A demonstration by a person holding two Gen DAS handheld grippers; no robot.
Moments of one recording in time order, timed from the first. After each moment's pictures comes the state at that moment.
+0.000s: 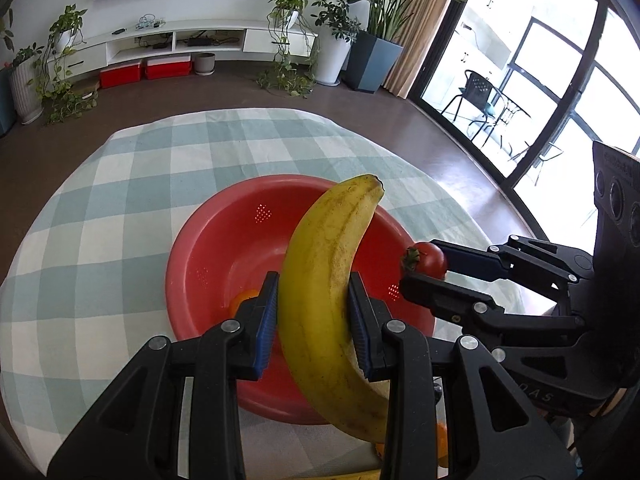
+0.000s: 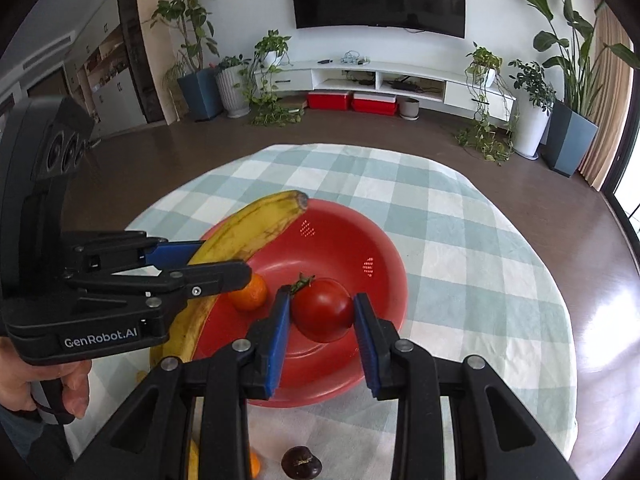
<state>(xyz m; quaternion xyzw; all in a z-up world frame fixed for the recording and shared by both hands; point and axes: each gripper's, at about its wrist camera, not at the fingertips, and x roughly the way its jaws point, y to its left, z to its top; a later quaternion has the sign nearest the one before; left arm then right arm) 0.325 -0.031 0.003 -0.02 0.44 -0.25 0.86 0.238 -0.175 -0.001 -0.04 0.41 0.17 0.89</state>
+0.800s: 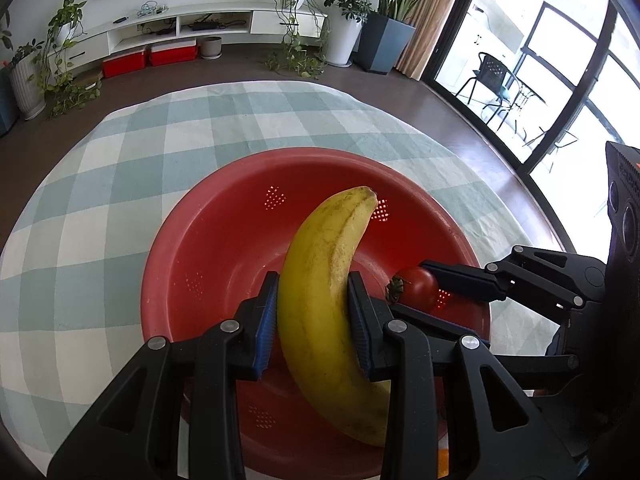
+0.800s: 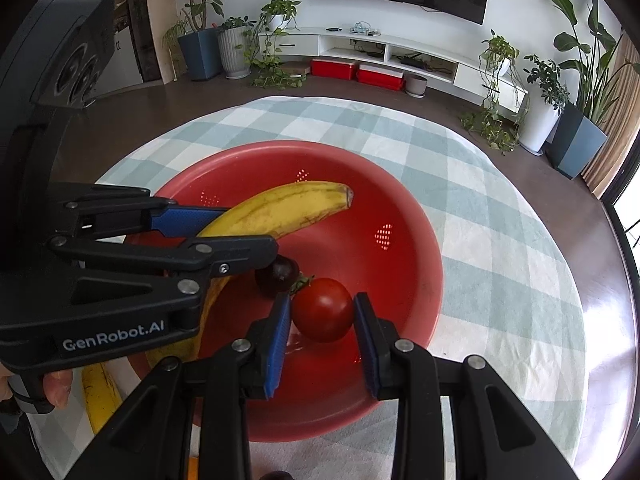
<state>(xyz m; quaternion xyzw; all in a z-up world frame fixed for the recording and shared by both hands) 0.360 -0.041 -0.040 0.00 0.47 -0.23 0.85 0.256 -0.158 -0.045 -0.08 0.45 0.17 0.87</state>
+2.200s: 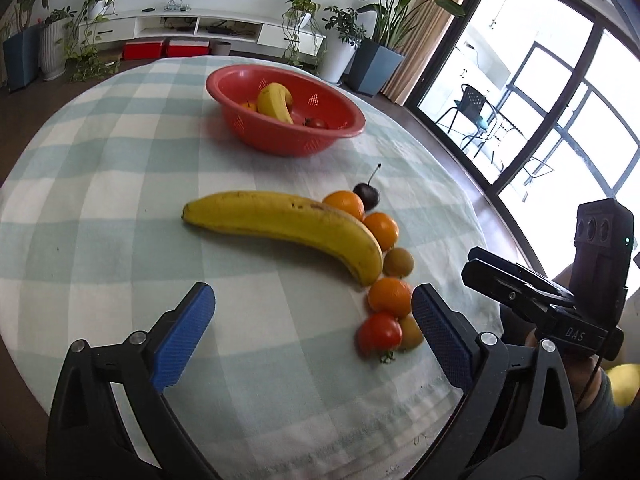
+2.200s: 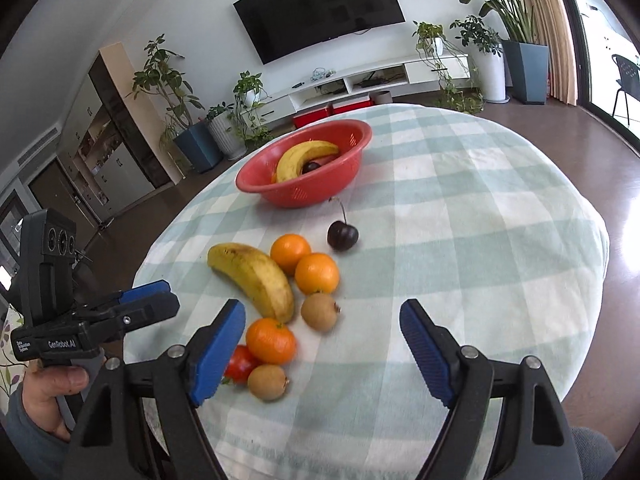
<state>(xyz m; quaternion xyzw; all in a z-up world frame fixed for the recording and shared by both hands) 0.085 0.021 -0.039 -0.08 0.44 -0.25 0.86 0.030 -0.227 -0.047 0.13 0.38 0.16 0.90</state>
